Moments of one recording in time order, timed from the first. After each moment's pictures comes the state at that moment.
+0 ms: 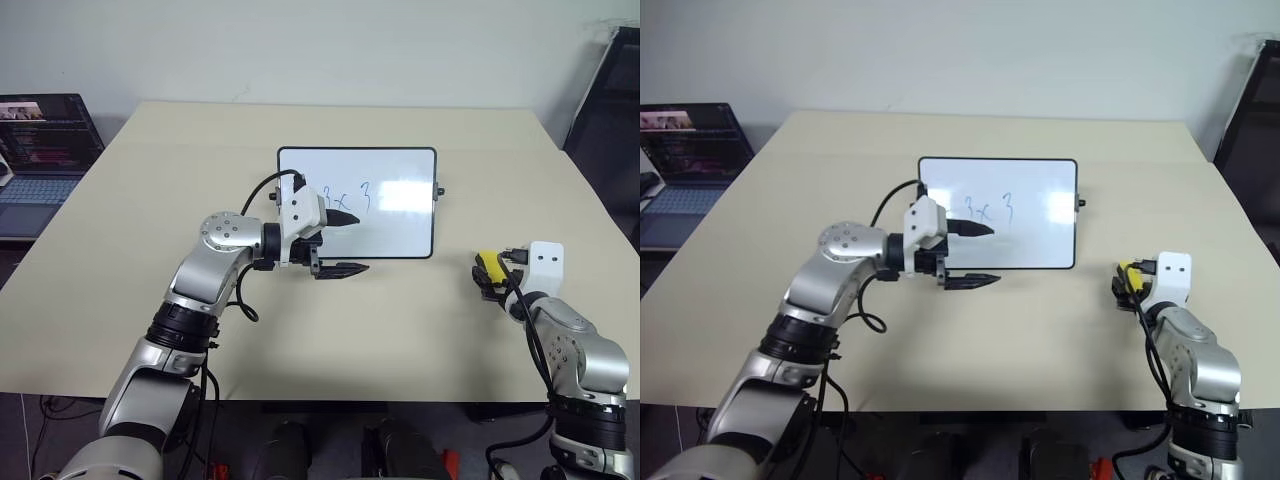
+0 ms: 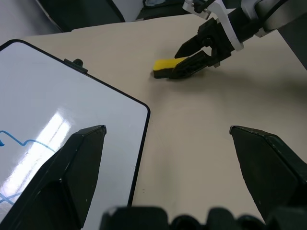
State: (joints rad) left arm -0.71 0.48 -0.21 0.12 -0.24 0.24 -1.15; right arm -0.25 -0.34 -0.31 -0.17 0.29 0.84 0.10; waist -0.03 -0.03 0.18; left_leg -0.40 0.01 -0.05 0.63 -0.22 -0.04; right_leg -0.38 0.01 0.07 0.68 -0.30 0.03
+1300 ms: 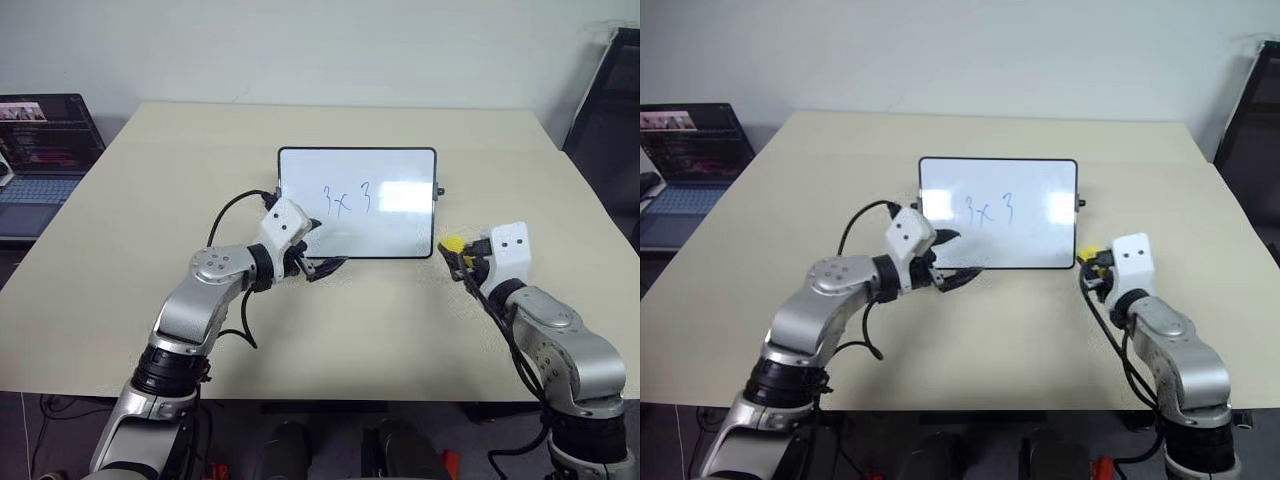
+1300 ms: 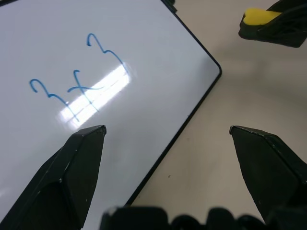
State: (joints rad) left arm -0.50 0.48 -0.13 -0.18 -0.21 0.60 -0.72; right arm -0.27 -0.38 -0.08 -0.53 0.29 0.95 0.17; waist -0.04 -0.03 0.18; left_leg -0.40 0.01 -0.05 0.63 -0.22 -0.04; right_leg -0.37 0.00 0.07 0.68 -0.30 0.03
